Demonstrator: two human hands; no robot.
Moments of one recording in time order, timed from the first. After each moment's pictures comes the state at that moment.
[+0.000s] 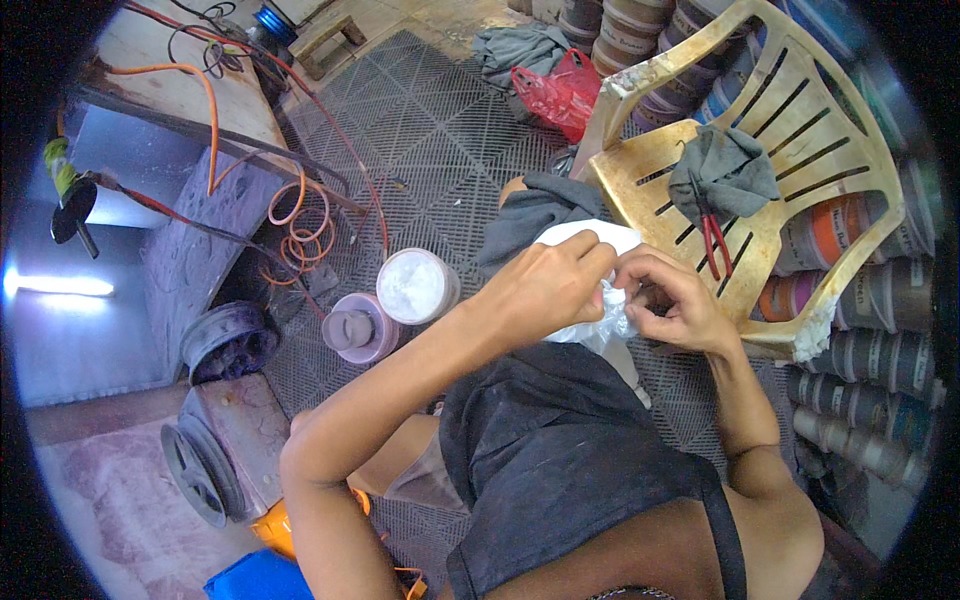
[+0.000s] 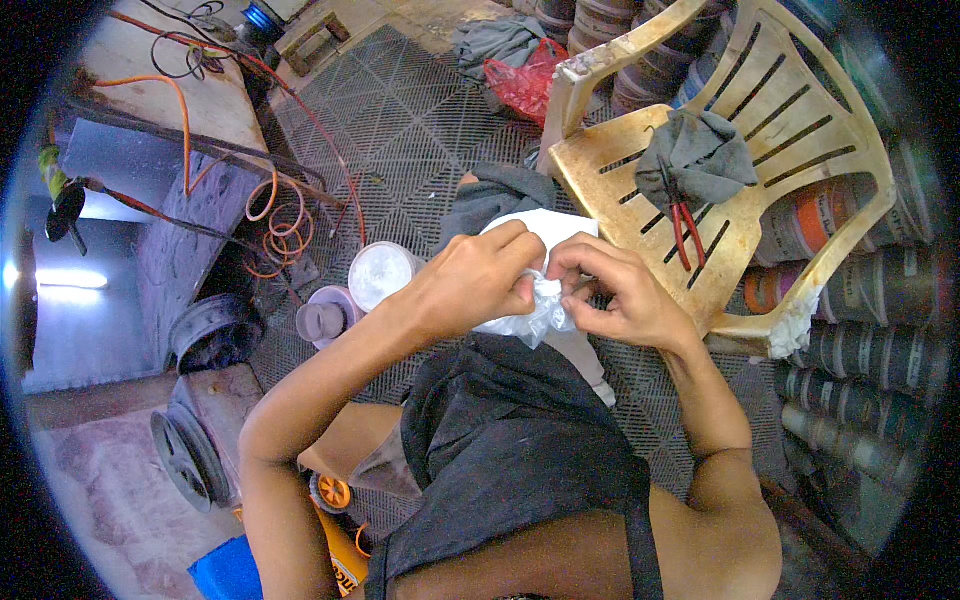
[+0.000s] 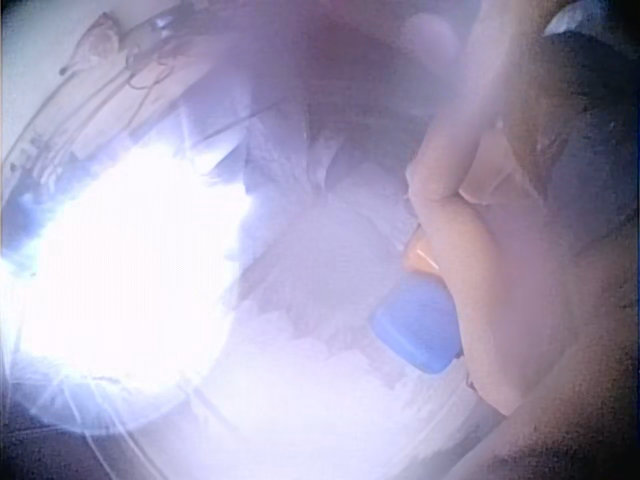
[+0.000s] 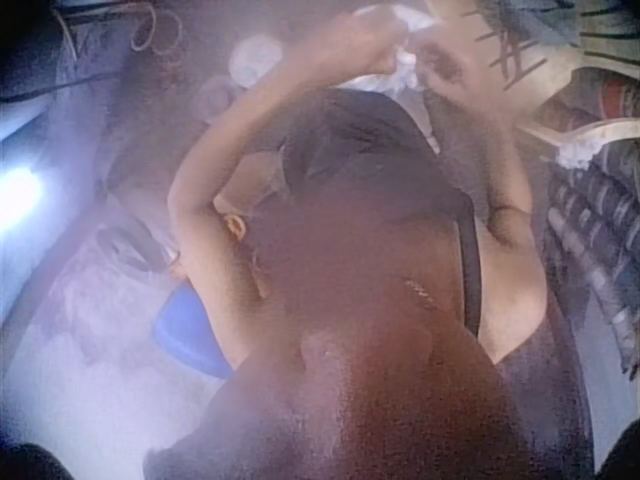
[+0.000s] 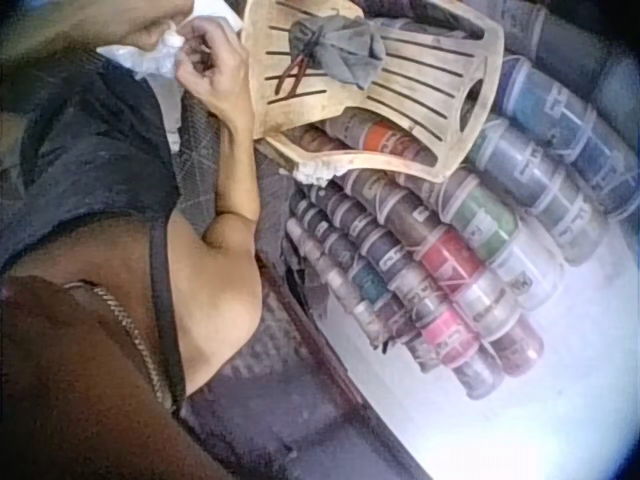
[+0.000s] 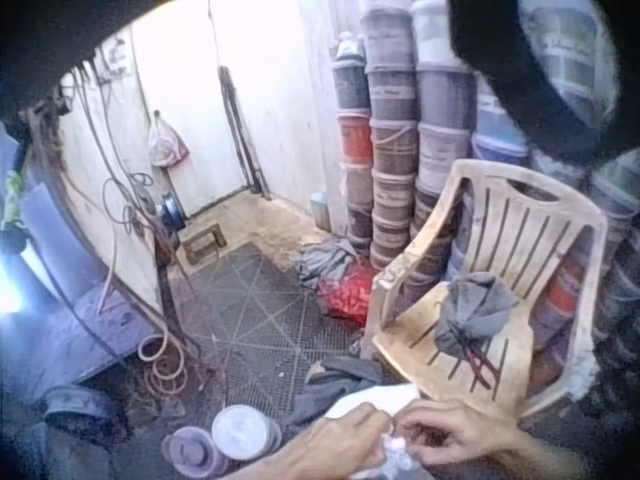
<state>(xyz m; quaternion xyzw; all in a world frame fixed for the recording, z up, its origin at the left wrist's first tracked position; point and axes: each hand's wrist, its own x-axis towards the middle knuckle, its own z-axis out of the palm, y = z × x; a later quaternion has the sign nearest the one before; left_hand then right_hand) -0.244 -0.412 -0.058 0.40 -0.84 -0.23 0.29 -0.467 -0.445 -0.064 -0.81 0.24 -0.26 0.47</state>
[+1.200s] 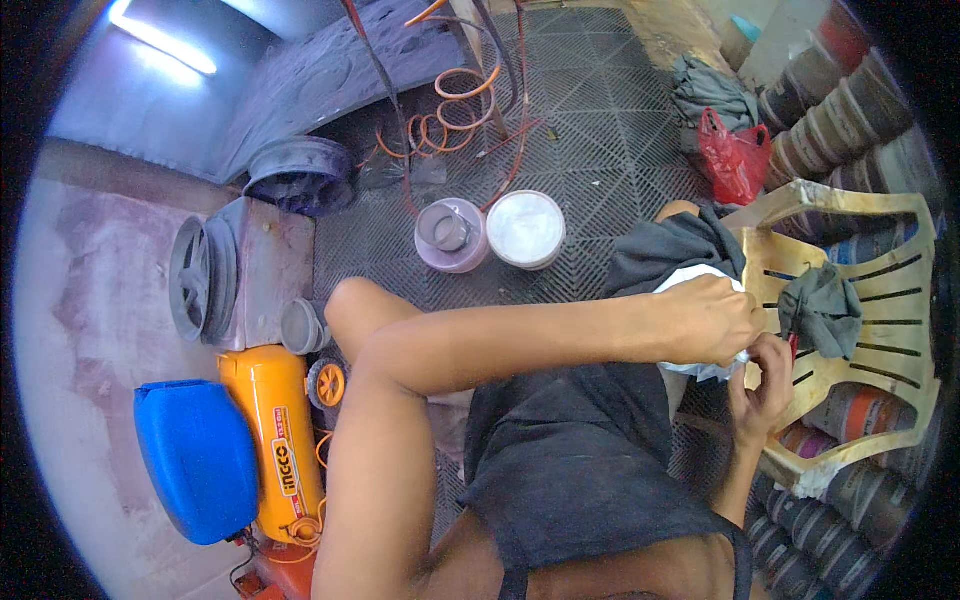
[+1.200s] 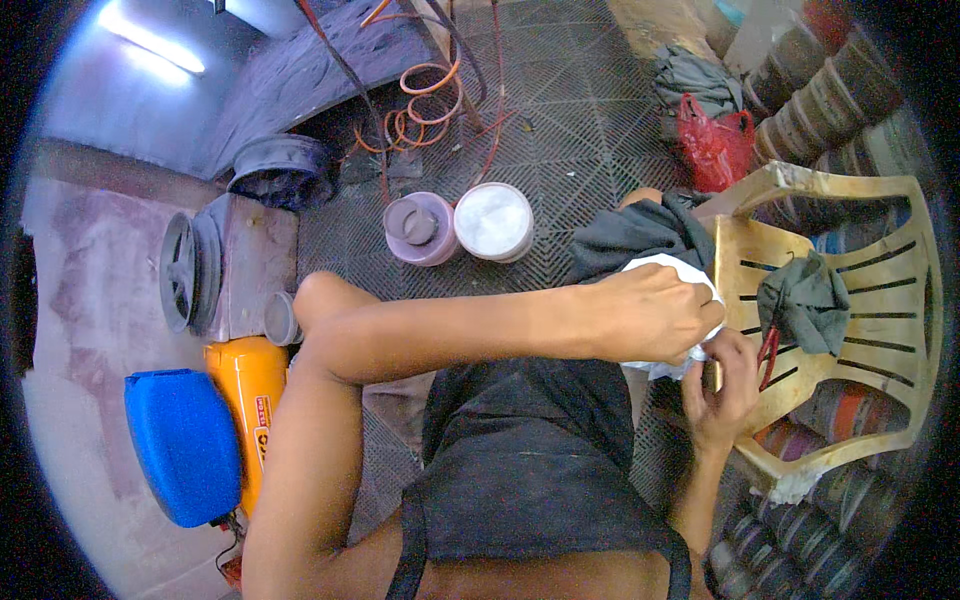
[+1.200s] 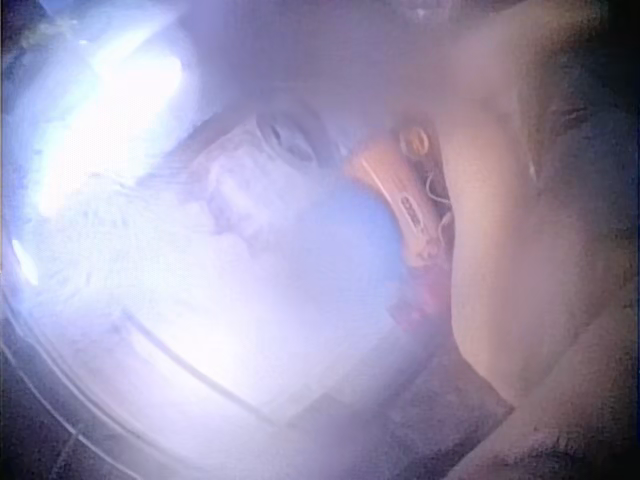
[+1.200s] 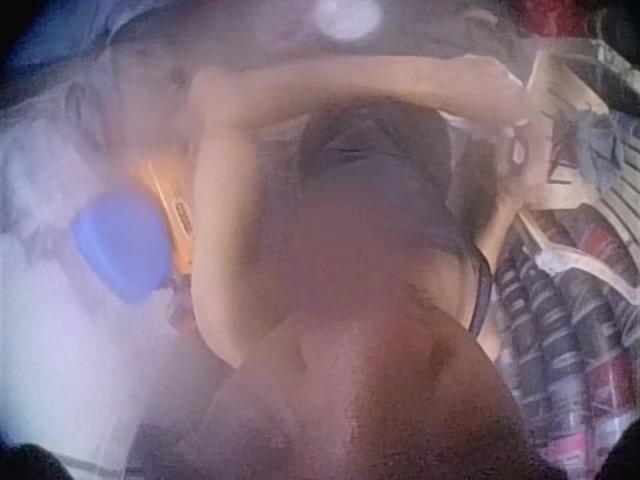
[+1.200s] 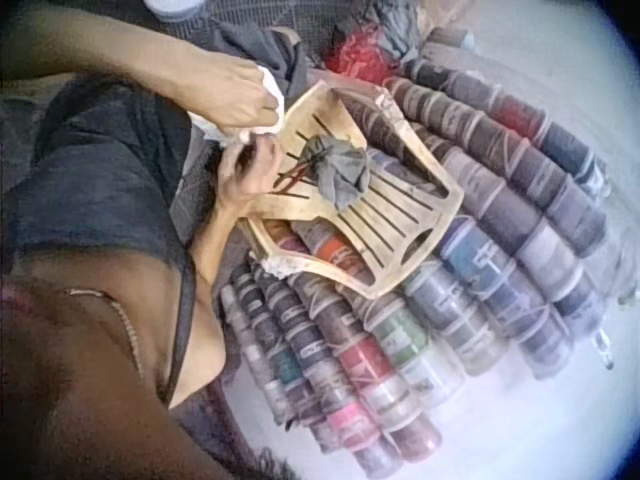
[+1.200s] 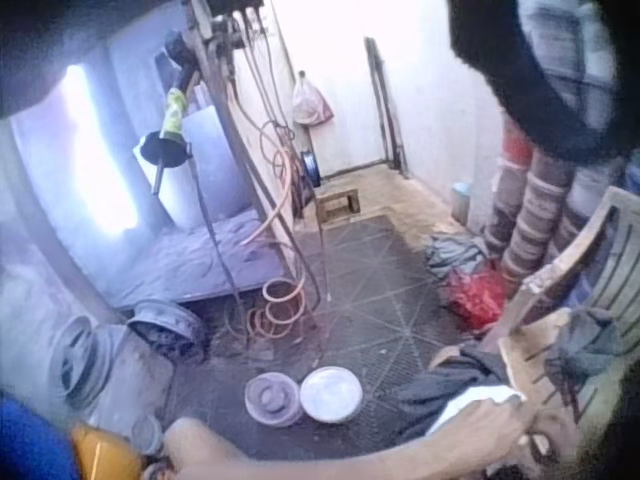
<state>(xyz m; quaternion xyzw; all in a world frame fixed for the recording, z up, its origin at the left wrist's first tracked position) -0.256 -0.396 -0.060 0.46 -0.83 -0.15 0.28 -0.458 -0.415 -0.081 -0.86 0.30 -0.35 0.19</state>
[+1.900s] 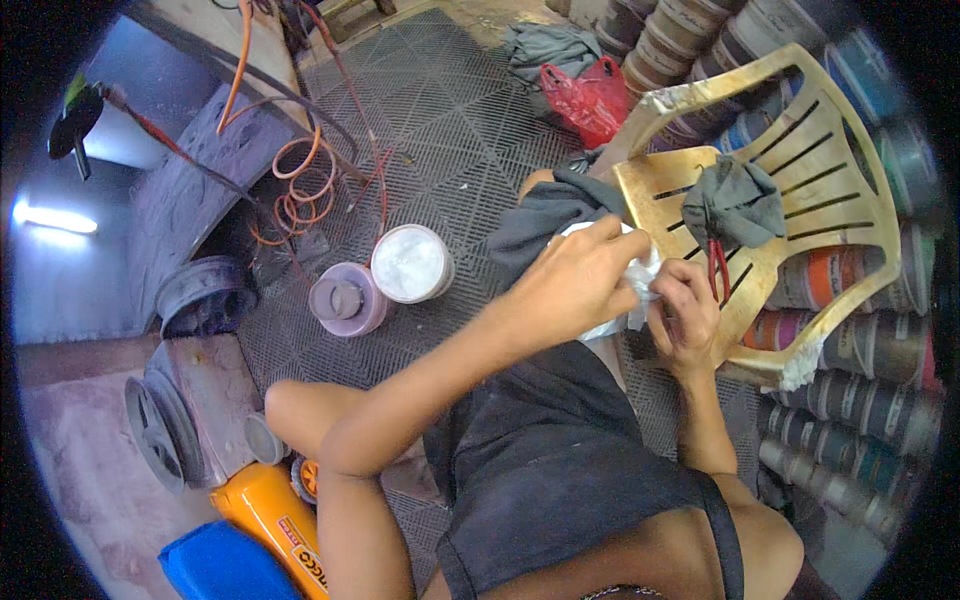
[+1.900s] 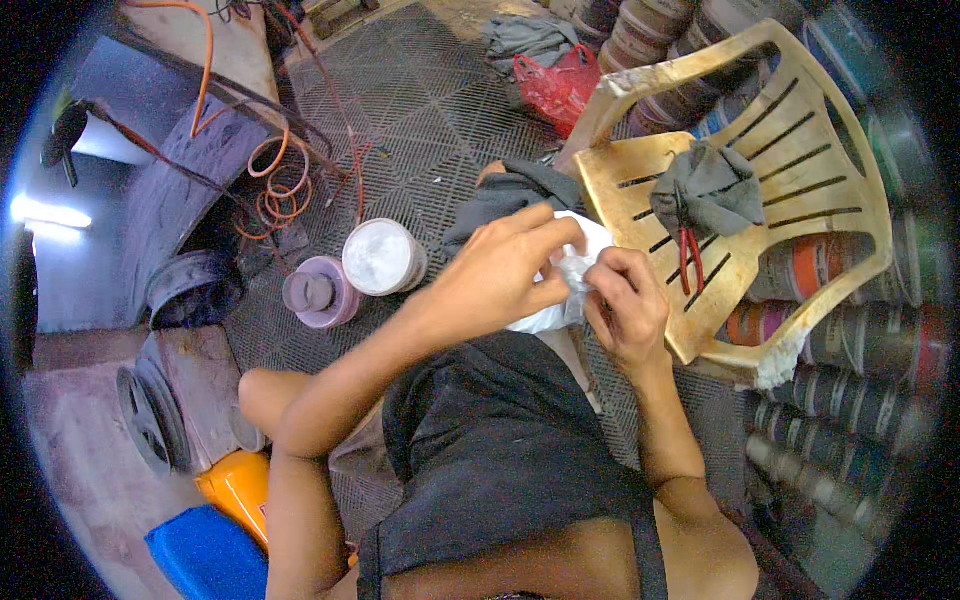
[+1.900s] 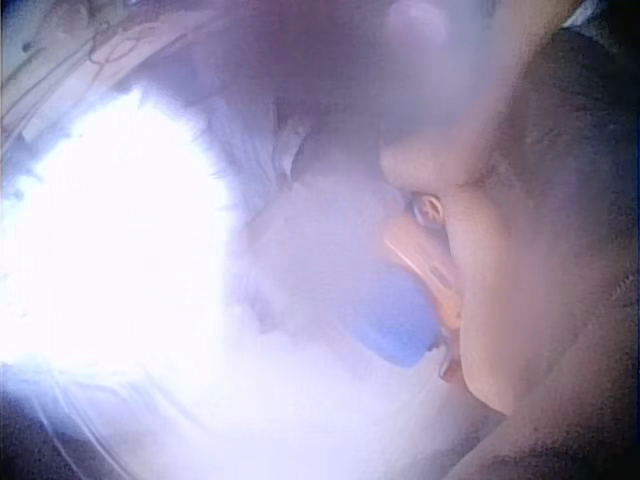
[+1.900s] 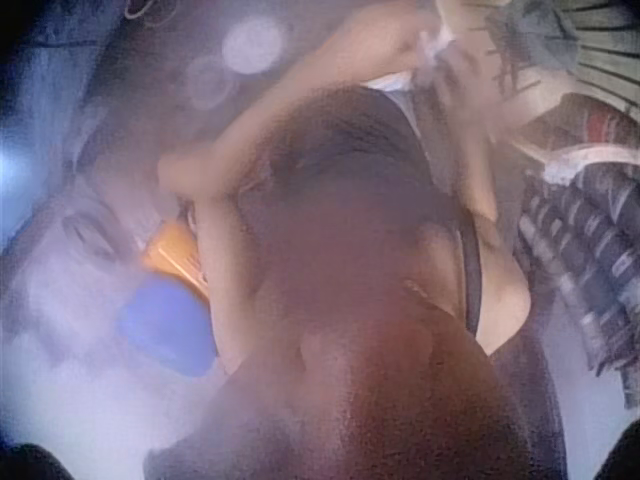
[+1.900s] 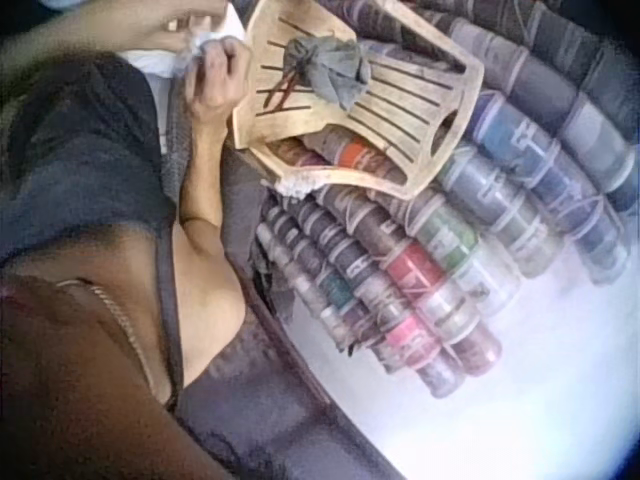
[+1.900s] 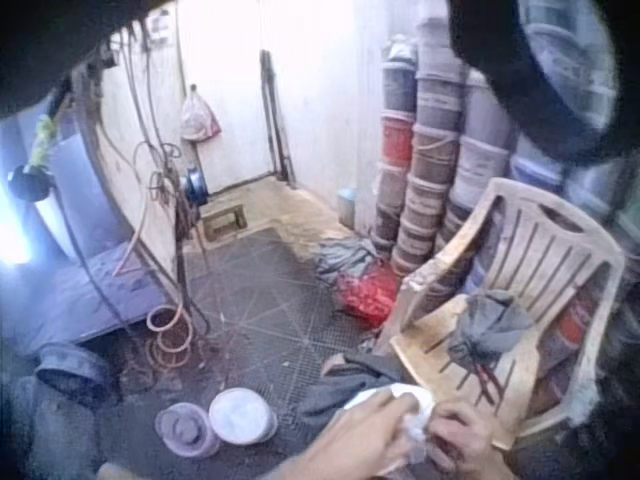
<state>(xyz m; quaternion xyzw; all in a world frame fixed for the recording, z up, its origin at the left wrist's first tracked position) -0.252 -0.404 -0.054 0.48 -0.73 -0.28 0.39 -0.453 -0.427 -0.083 -0.86 0.28 -0.40 0.11</state>
